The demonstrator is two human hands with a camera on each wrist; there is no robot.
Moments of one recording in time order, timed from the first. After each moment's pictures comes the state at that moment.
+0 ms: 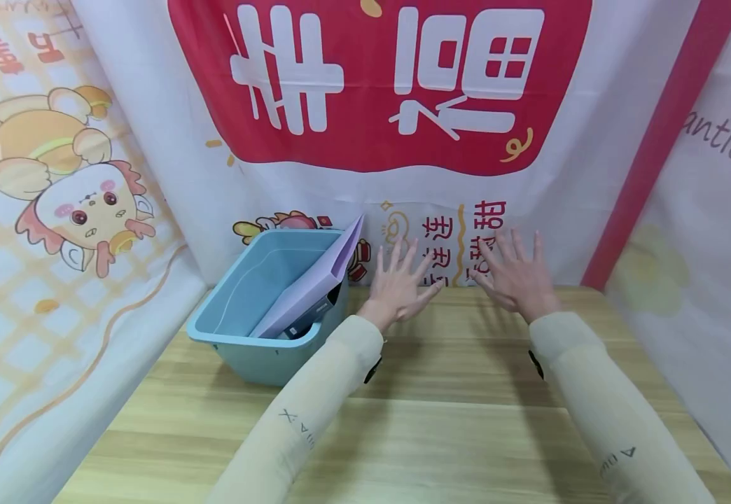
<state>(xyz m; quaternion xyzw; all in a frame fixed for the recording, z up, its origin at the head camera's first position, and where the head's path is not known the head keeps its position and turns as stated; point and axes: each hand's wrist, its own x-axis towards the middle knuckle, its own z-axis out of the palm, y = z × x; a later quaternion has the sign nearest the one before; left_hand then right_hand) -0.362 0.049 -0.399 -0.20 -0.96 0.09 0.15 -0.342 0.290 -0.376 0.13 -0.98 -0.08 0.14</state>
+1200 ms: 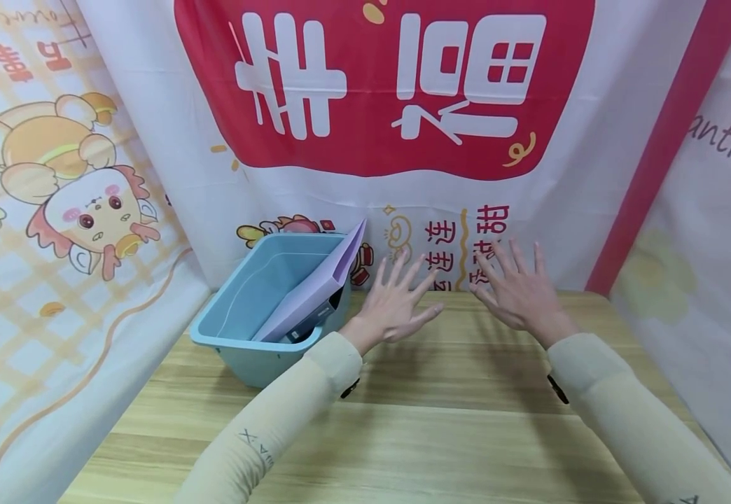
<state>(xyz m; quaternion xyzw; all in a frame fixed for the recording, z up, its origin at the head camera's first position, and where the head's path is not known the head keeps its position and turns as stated) -0.331 0.027 -0.396 -0.28 -0.94 0.10 0.15 -0.313 0.282 -0.375 0.17 -0.97 -0.05 0.17</state>
